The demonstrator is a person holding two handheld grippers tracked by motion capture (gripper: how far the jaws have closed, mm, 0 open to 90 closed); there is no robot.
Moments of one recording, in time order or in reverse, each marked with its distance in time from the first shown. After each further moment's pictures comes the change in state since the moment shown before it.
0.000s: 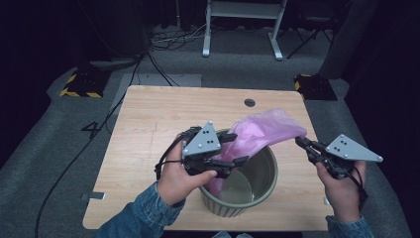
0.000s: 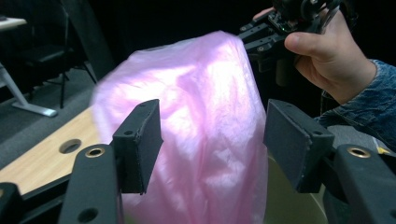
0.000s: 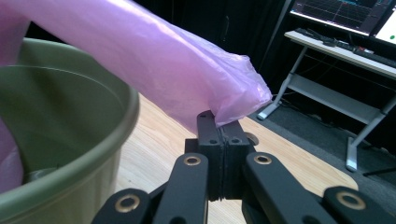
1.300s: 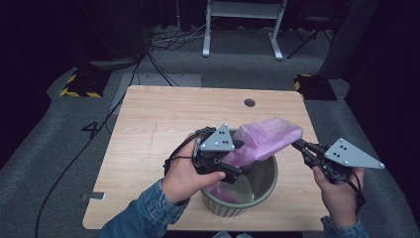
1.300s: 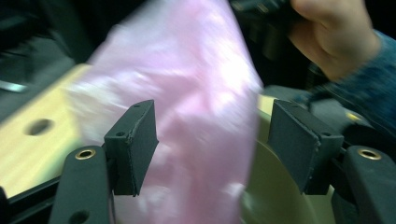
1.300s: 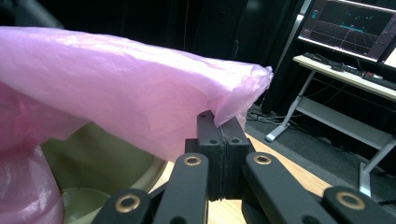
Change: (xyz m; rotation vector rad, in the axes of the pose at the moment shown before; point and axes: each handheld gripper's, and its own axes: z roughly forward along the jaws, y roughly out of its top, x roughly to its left) left arm 0.003 0.012 0.006 0.105 -0.057 -0.001; right arm 0.017 0.014 -0.006 -0.086 0.032 -0.018
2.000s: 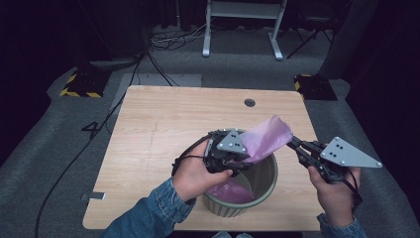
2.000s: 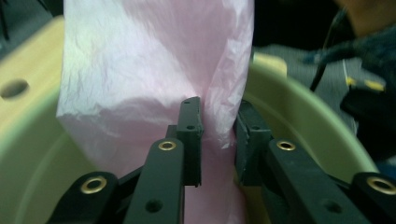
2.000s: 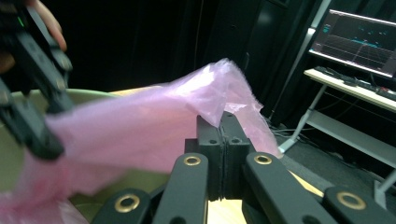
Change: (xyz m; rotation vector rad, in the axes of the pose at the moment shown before) left arm 0.000 -0.012 0.034 0.223 -0.073 -0.009; right arm 0.012 0.017 0.005 -0.043 0.044 -0.018
